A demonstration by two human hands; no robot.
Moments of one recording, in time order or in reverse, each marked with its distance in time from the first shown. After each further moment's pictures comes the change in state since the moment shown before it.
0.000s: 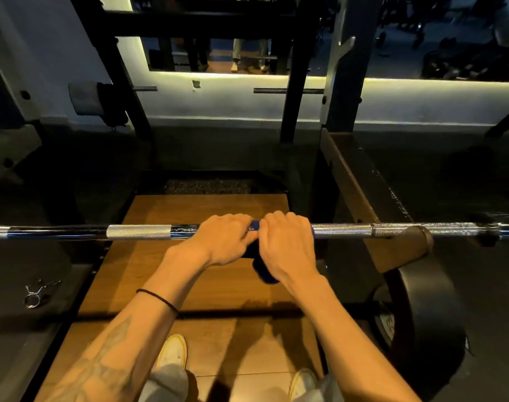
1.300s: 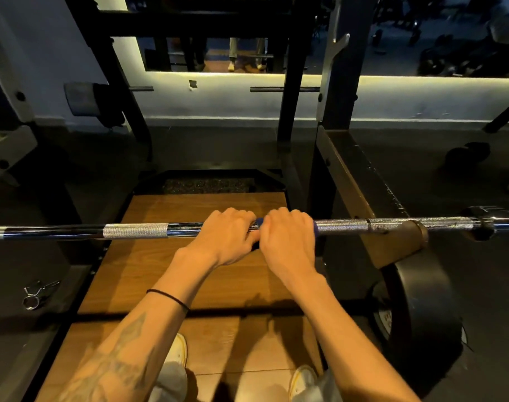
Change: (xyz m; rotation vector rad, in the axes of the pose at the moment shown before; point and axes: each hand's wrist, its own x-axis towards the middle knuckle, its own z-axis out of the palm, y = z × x) left_hand 0.002 0.015 0.004 0.046 0.113 -0.002; right_hand -0.004 0.003 -0.012 -0.017 -0.025 0.126
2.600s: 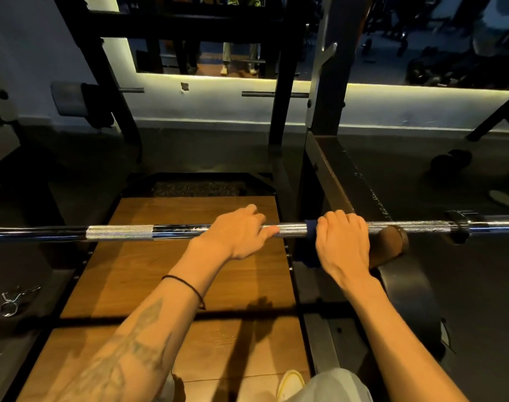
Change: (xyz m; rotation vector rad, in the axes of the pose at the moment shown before) left_hand 0.026 0.031 -0.005 -0.027 -0.086 0.016; right_hand -0.010 0.118 0.013 -0.018 0.042 0.150
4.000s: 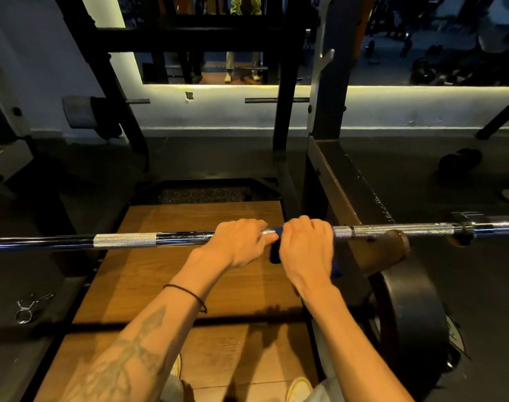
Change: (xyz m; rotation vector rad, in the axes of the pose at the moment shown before) left_hand 0.003 0.002 0.007 -0.043 0.029 -0.044; right_hand -0.004 -0.068 -0.006 0.024 -0.025 -0.023
